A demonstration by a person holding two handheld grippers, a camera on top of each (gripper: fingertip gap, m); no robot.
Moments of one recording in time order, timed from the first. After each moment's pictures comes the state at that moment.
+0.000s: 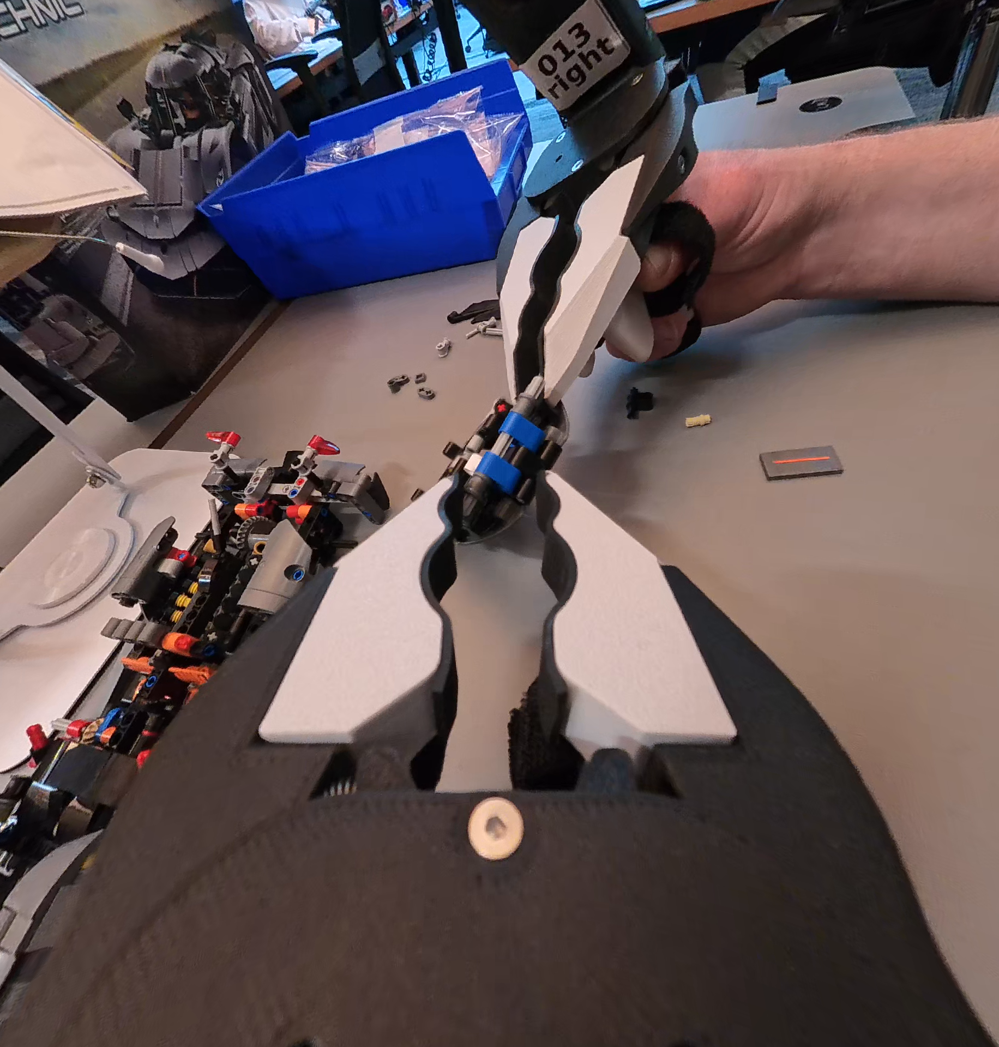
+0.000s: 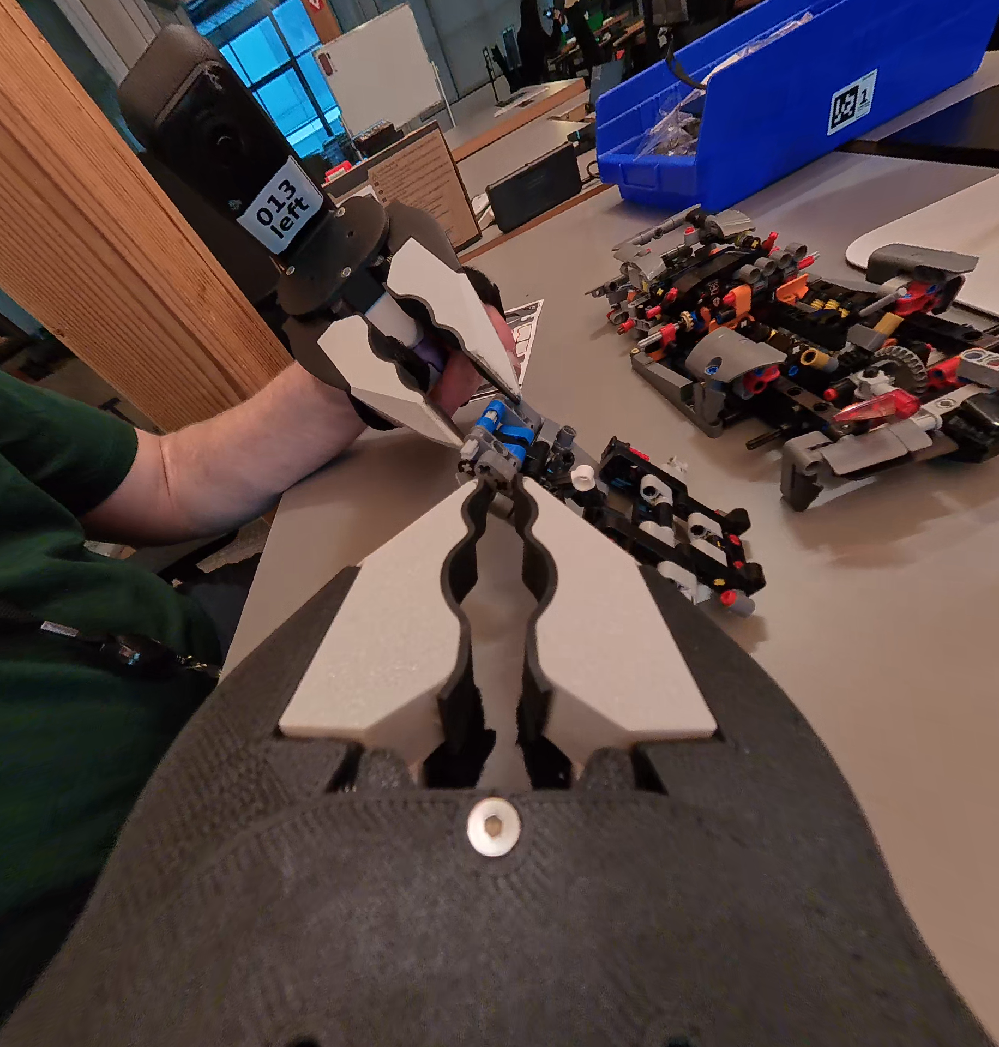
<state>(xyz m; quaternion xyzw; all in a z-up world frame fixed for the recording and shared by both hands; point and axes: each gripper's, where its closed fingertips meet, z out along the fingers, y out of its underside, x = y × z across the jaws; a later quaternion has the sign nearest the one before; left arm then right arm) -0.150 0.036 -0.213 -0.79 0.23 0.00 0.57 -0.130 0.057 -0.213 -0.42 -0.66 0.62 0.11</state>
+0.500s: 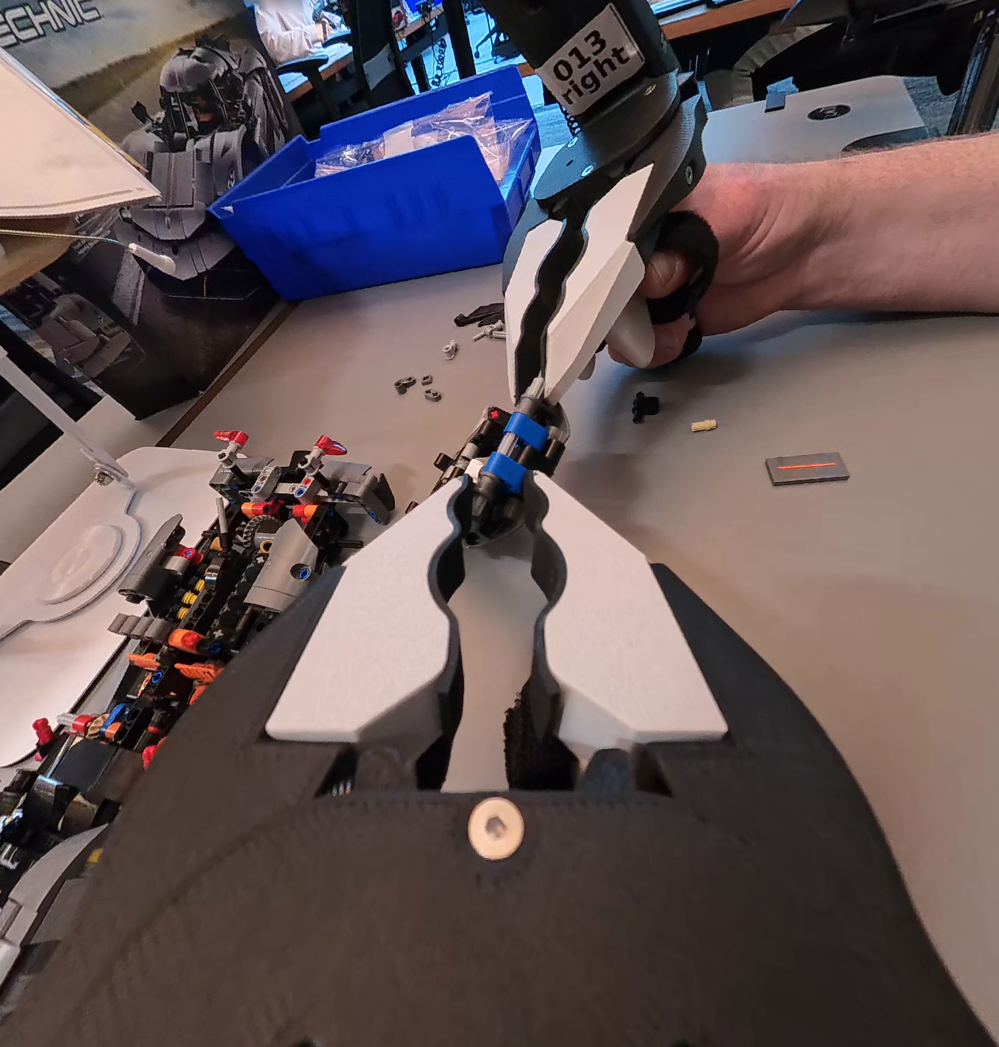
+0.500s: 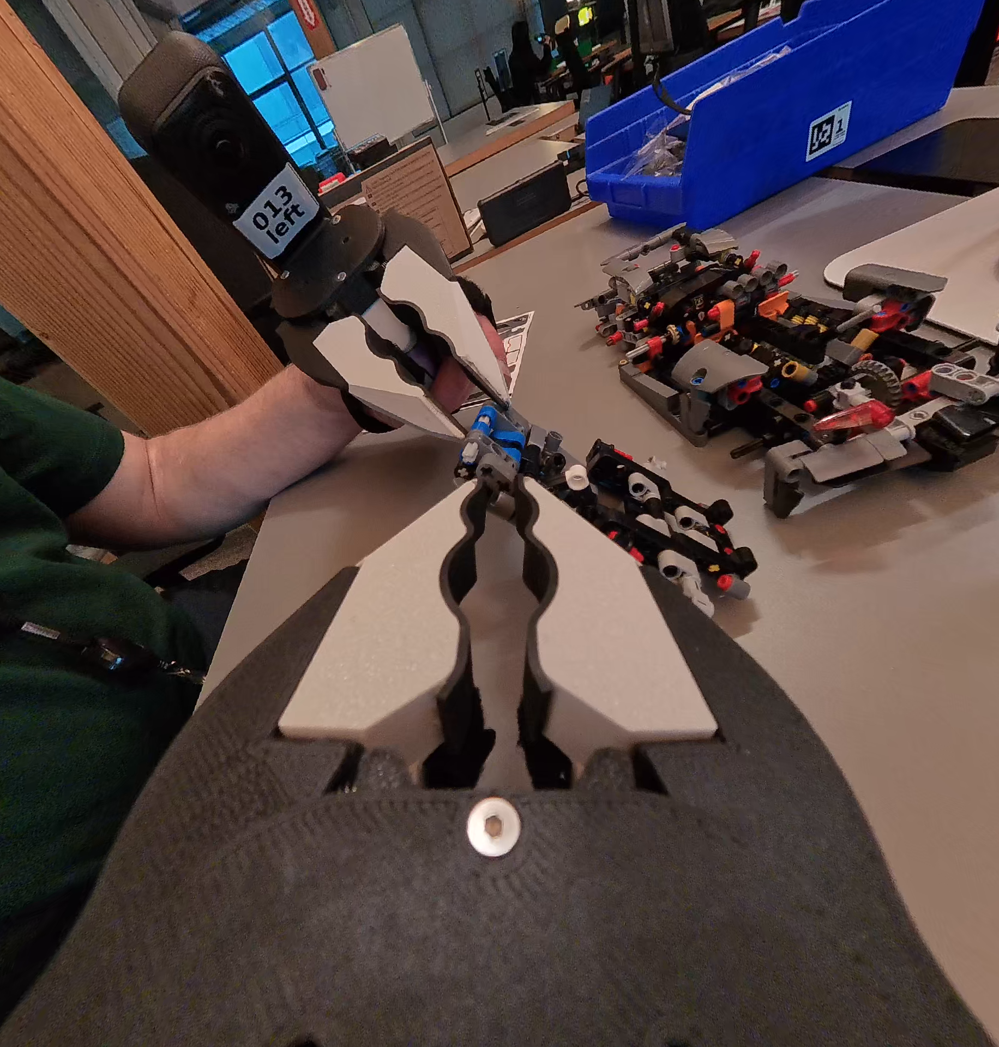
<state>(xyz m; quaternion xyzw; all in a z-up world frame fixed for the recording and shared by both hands) -0.152 0.037 -0.212 -0.79 0.22 0.00 0.57 -0.132 0.061 -0.212 -0.41 -0.65 0.62 0.12</state>
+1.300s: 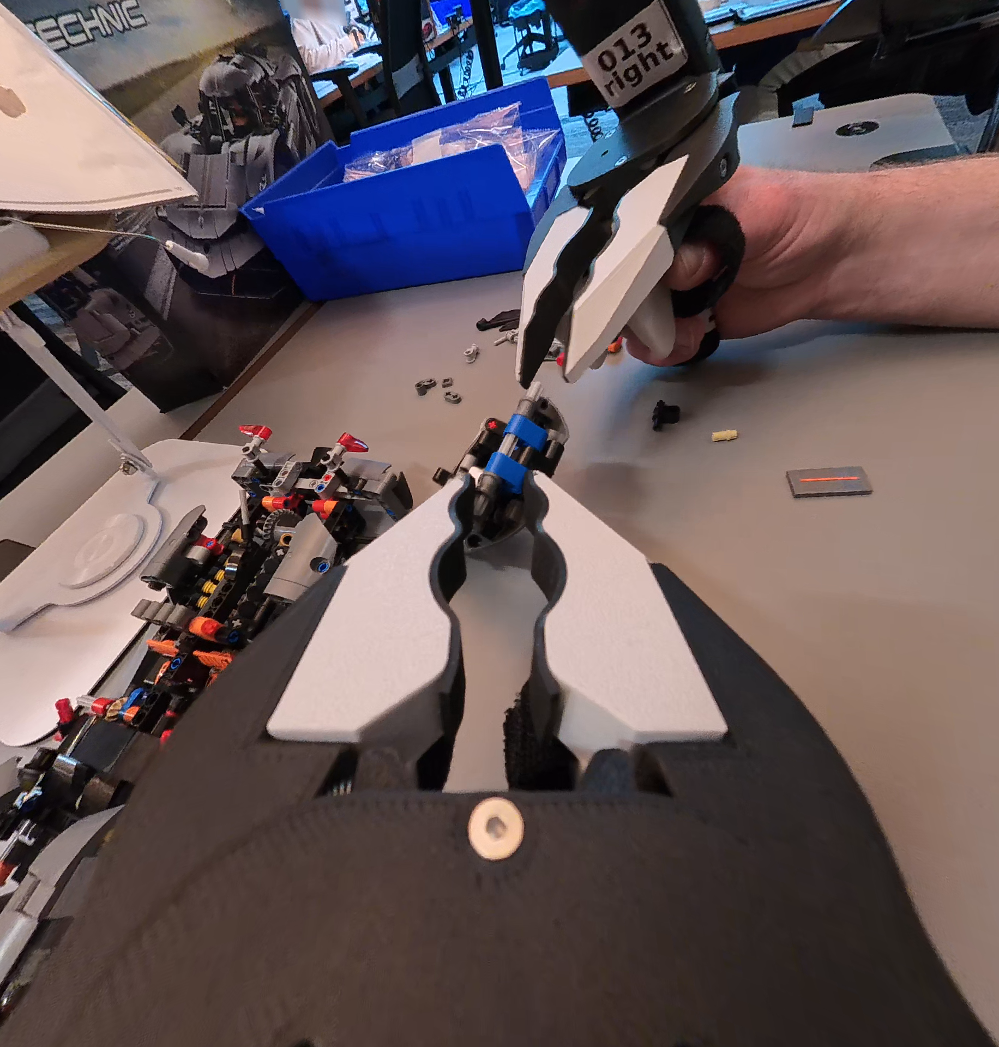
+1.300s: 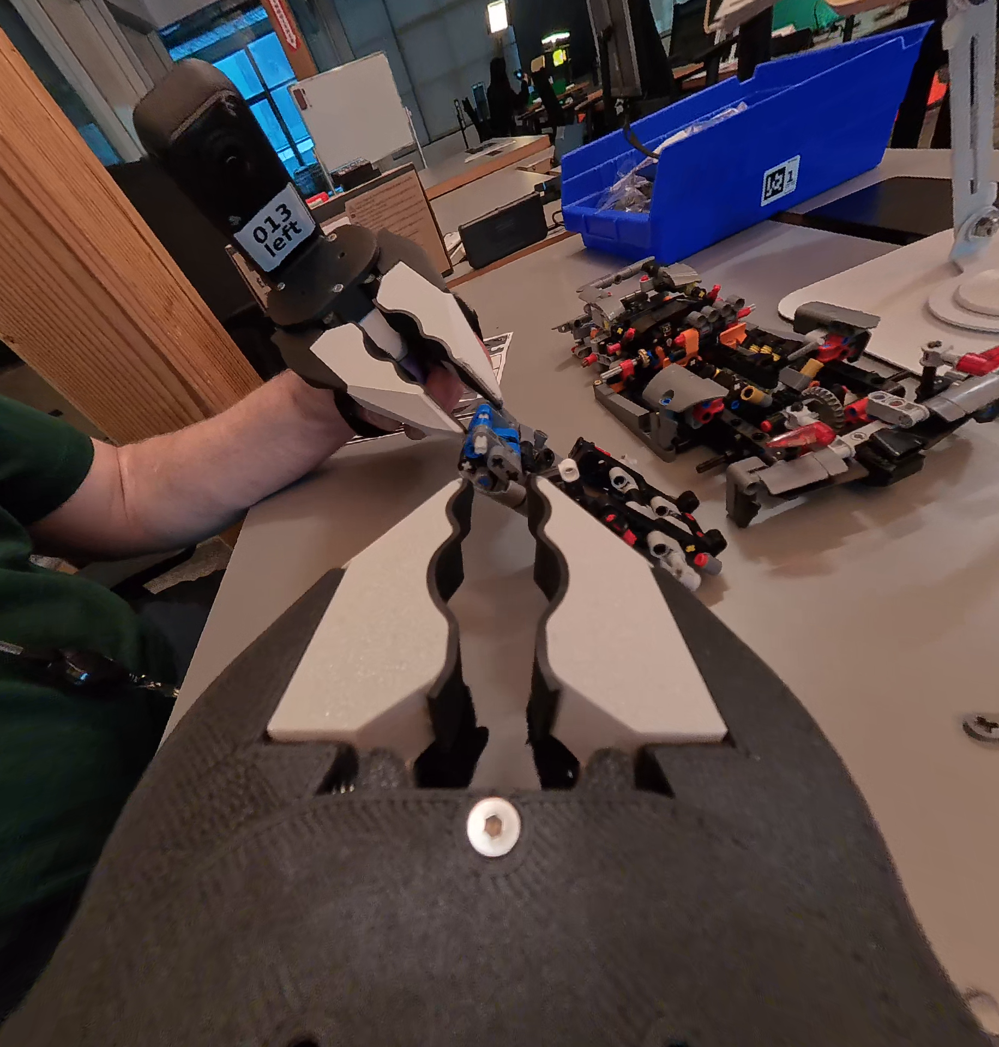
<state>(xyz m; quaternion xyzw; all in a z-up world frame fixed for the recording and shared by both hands) -0.160 0.039 -0.209 -0.79 0.20 0.01 0.58 -0.132 0.071 -0.205 -0.41 -0.64 0.62 0.16</state>
